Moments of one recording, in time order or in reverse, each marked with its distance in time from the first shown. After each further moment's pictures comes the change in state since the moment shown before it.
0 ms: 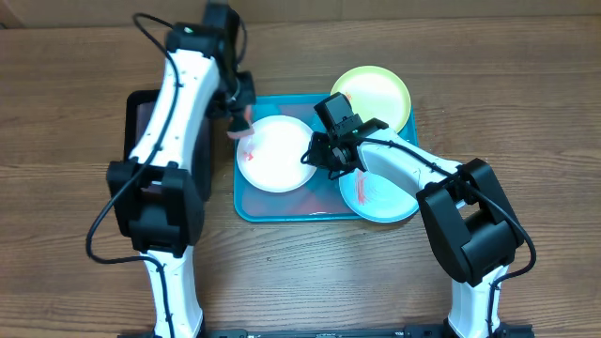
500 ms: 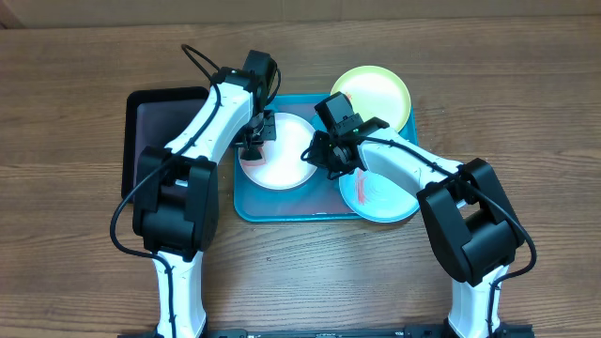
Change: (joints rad) left arm -0.092 0.000 -0.337 0.269 -0.164 -0.032; right arm -0.004 0.000 0.004 -0.018 -0.003 0.053
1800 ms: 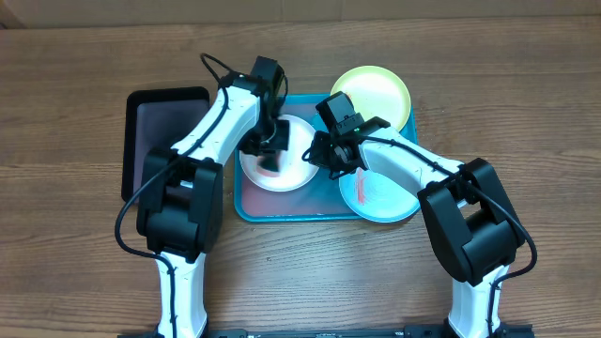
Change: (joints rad) left arm -0.041 0.000 -0.016 -0.007 0.311 0.184; right arm -0.005 0.000 0.001 -0.006 0.001 -0.032
